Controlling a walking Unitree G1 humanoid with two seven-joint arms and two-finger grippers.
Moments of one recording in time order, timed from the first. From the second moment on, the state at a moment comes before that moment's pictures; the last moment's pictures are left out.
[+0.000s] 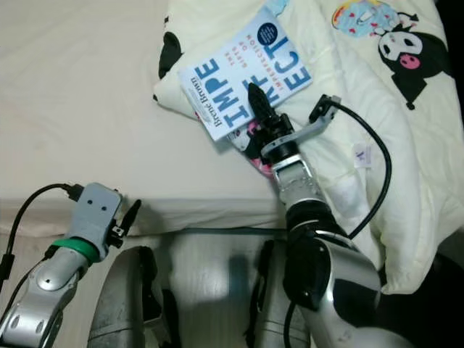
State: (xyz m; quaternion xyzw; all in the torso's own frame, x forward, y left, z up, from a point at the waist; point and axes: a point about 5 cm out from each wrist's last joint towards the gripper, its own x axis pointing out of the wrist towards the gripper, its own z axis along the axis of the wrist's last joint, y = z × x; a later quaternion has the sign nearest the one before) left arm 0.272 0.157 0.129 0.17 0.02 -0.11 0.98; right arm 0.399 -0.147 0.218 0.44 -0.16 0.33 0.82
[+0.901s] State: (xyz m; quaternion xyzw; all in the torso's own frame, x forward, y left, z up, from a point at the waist) left arm 0.304 0.131 0.143 0.11 -0.01 -0.10 0.99; right arm 0.348 -0.097 0.190 0.42 -0.15 0.48 0.76
